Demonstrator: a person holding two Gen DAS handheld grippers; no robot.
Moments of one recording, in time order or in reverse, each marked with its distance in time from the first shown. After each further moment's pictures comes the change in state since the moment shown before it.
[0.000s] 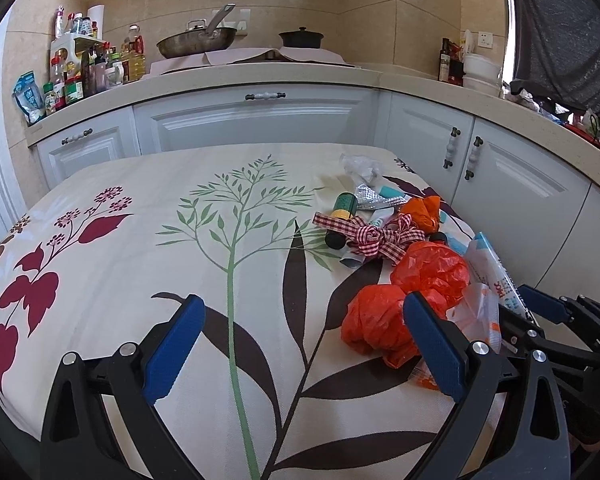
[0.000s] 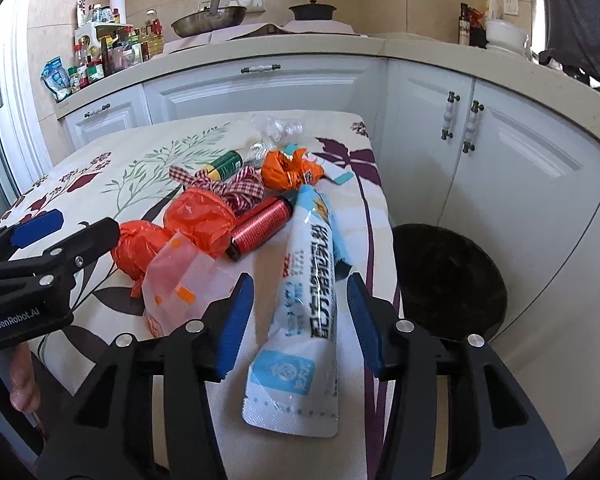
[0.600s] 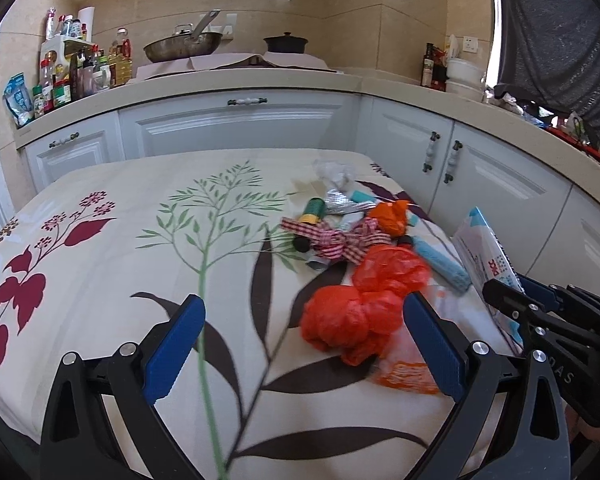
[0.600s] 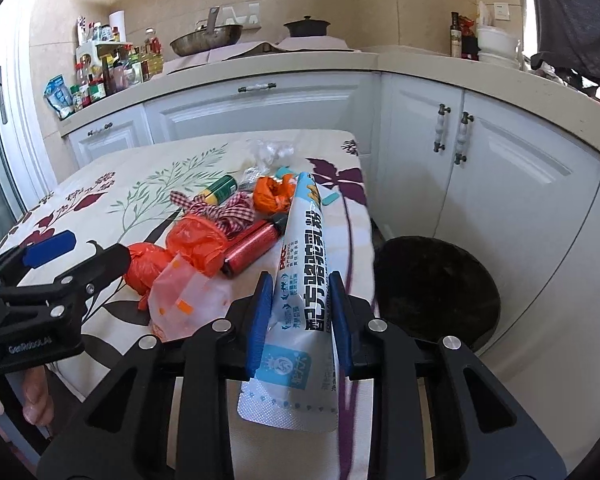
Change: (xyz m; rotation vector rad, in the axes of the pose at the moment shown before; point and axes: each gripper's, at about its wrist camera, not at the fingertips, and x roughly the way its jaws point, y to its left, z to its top) left arm -0.011 -0.018 0.001 0.003 -0.014 -0.063; right arm -0.025 -0.020 0.008 0.033 -0.071 0.010
